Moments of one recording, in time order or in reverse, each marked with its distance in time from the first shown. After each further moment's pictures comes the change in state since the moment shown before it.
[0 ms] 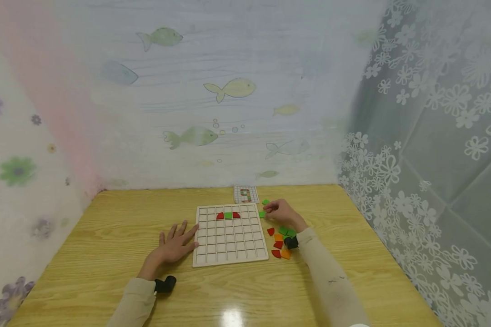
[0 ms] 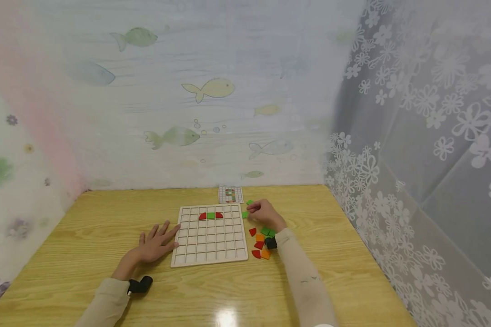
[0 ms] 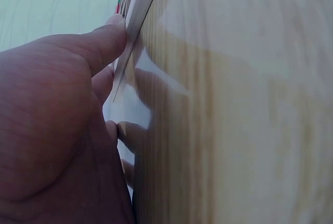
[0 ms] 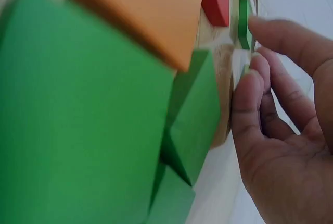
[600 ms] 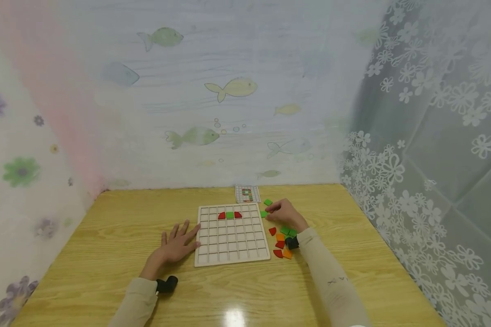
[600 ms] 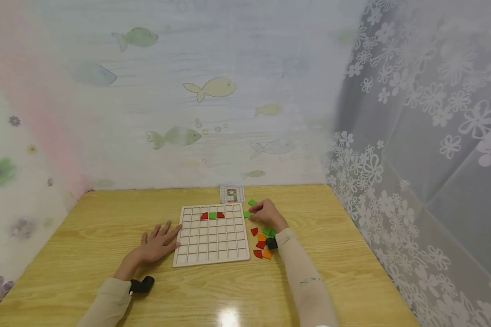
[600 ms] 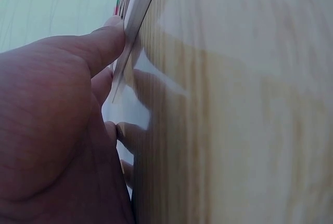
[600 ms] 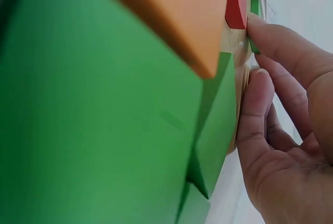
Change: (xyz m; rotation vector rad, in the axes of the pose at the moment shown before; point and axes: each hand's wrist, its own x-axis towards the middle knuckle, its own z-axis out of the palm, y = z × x) left_hand 0.013 -0.019 0.005 0.048 0.004 0.001; right_hand -0.001 0.001 0.004 -0.026 0.082 0.059
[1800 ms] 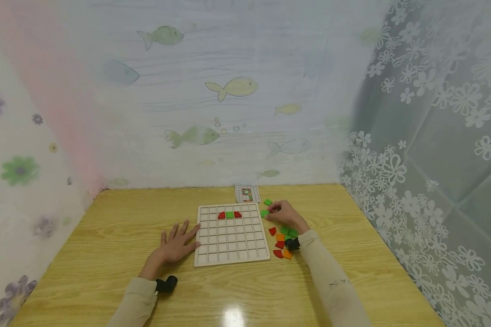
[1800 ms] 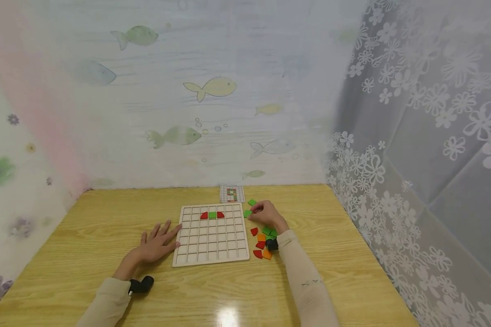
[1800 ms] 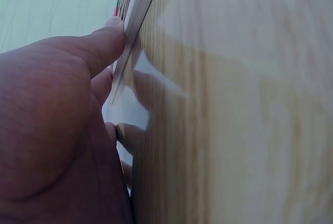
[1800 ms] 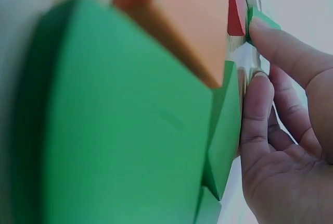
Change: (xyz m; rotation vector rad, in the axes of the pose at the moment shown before) left_hand 0.005 -0.004 -0.003 -0.005 -0.002 0.015; right_hand 0.007 0.006 0.000 -0.014 -0.021 -0.035
